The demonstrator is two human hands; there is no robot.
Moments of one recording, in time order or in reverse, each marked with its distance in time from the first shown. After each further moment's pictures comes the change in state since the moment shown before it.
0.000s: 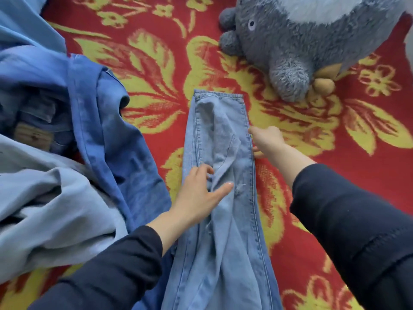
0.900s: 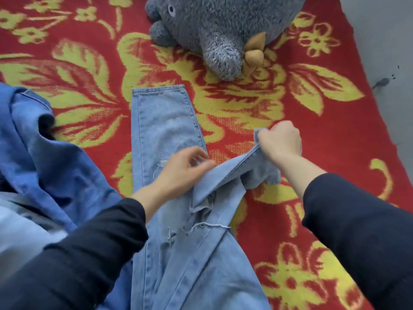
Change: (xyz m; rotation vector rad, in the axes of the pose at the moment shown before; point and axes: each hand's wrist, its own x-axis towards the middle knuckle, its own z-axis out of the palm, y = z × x) left_hand 0.039 0.063 0.040 0.070 -0.223 0.163; right_hand -0.014 0.099 -0.106 -0.176 0.377 0.025
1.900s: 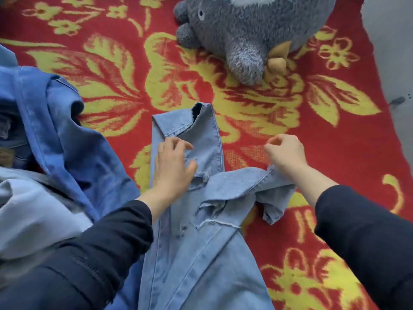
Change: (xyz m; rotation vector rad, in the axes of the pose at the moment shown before) left_hand -0.016 -0.037 -0.014 0.347 0.445 0.014; right_hand -0.002 0.011 0.018 0.063 -0.139 -0.144
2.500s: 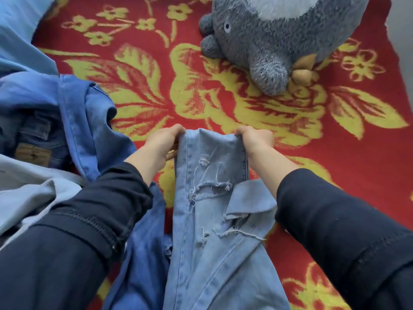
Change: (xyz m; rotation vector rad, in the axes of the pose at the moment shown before) left_hand 0.067 -0.026 -0.071 -0.905 -0.089 -0.755; right_hand -0.023 -0.114 0.067 0.640 -0.066 0.278
